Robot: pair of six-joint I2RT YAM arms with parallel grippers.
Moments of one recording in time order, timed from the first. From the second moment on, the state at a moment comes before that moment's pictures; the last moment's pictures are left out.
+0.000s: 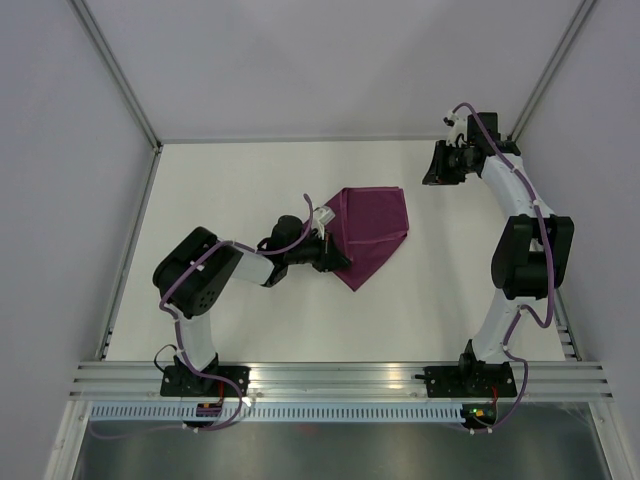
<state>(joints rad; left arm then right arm) -0.61 1.89 0.75 0.73 0.60 -0.43 -0.03 1.91 1.67 -0.67 -0.41 0.07</state>
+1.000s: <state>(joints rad) -0.61 1.88 0.75 0.66 0.64 -0.36 -0.02 1.93 1.67 -0.67 -0.39 0.07</state>
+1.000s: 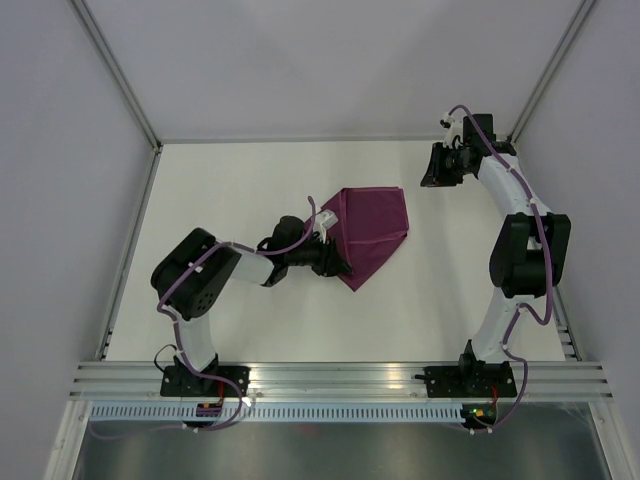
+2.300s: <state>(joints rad) -0.27 1.29 1.20 0.10 0.10 -0.43 0.53 1.86 1.58 -0.61 -0.09 -0.03</state>
